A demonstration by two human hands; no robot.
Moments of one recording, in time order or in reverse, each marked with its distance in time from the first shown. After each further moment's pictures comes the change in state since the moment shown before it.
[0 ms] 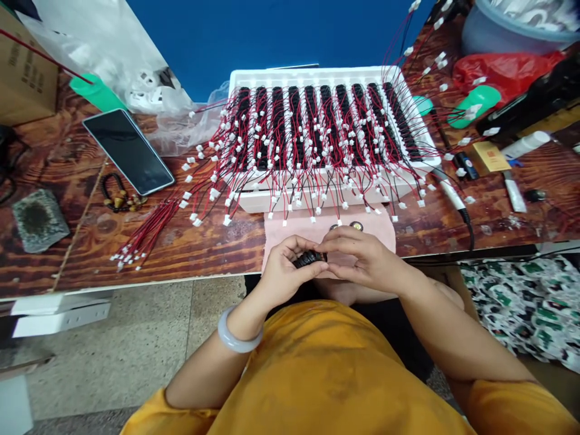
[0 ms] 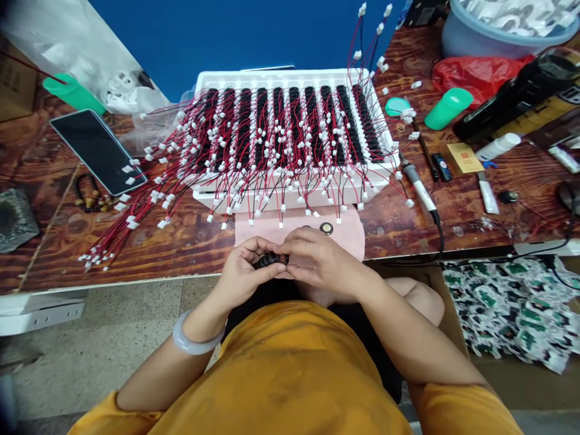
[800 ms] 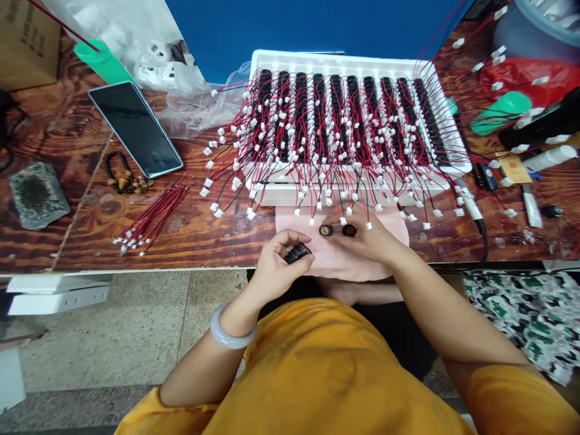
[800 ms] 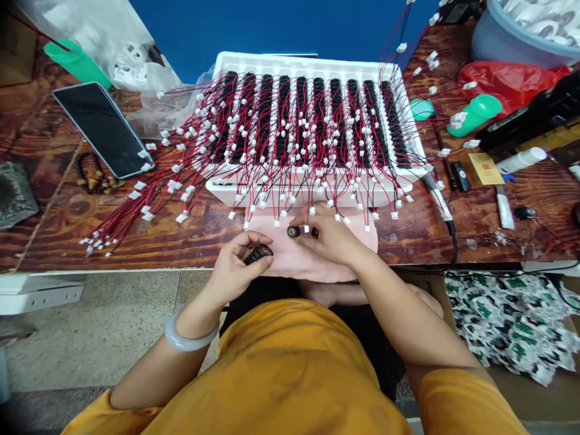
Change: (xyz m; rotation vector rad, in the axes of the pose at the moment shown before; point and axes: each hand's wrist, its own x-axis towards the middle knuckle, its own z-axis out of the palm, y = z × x) left_hand -0.005 -0.009 -0.029 0.057 0.123 0.030; right_hand 0.025 0.049 0.003 -0.116 -0.006 0.225
